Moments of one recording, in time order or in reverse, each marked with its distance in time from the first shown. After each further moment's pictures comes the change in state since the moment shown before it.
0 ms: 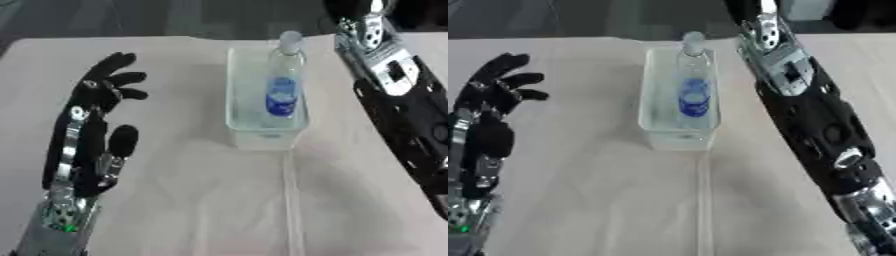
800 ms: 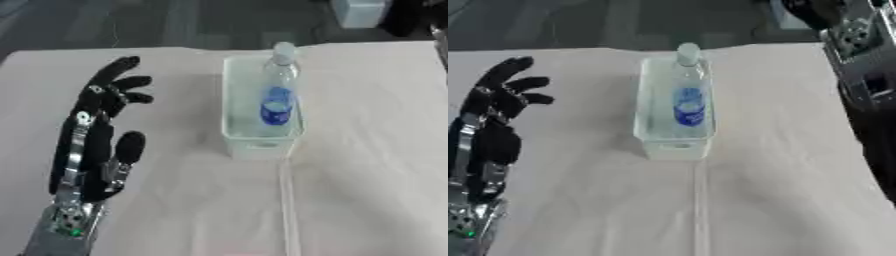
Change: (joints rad) left arm -0.002 0.001 0.020 -0.039 -0.019 -0.004 0.032; right arm 0.169 -0.164 -0.072 -0.310 0.637 -0.015 -0.209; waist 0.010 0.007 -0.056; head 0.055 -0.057
